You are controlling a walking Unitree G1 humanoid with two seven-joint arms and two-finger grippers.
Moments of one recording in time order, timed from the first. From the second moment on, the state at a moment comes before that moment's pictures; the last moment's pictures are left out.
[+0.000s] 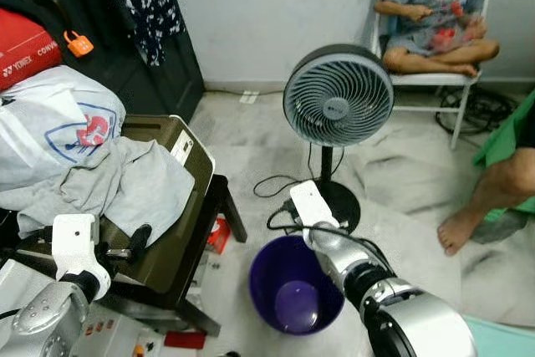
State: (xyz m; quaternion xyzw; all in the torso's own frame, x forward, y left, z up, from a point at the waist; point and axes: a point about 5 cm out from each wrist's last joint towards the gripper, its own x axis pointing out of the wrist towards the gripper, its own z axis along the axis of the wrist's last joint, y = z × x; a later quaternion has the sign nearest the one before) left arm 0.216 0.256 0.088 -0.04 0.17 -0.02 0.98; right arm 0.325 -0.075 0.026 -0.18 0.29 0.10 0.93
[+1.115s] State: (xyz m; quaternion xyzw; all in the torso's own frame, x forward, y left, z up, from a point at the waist) left arm 0.209 0.258 0.096 -0.04 0.19 -0.02 0.98; right arm 0.317 -0.062 0.020 -0.15 0.30 0.08 0.94
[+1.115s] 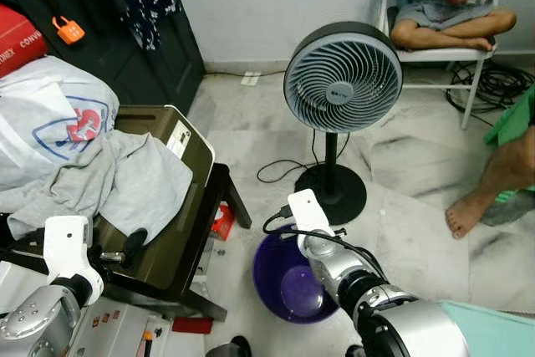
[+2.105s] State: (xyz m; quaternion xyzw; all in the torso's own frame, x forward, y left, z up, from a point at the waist) left arm 0.204 0.257 0.096 -0.07 0.21 -0.02 0.97; right arm 0.339 -0.090 0.041 -0.15 0.27 0.01 0.95
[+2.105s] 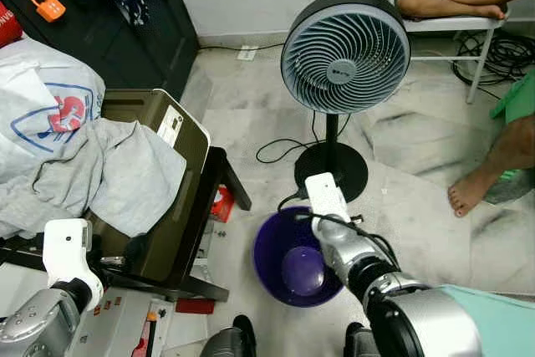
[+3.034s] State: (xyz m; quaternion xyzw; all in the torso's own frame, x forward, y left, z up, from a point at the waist) left arm 0.207 0.257 0.096 -0.07 0.21 -0.02 0.97; right arm 0.339 -0.091 0.042 -0.13 0.26 0.00 0.96
